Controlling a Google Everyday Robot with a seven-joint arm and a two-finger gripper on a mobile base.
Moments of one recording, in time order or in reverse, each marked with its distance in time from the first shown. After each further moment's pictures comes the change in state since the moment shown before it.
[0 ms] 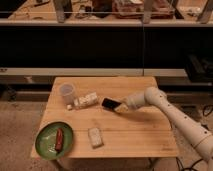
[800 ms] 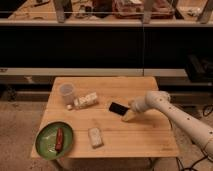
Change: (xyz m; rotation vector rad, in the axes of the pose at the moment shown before) arm 0.071 -0.011 -0.019 0.100 0.218 -0.049
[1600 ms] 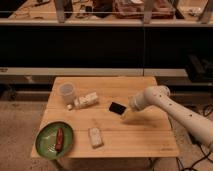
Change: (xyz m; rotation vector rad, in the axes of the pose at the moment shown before) arm -0.022 0.010 -0.026 0.004 0.041 -0.043
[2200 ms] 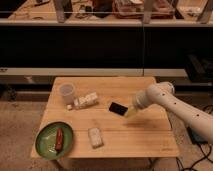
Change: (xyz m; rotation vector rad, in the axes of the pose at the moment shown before) arm -0.013 0.000 -0.048 0.067 0.050 -0.053
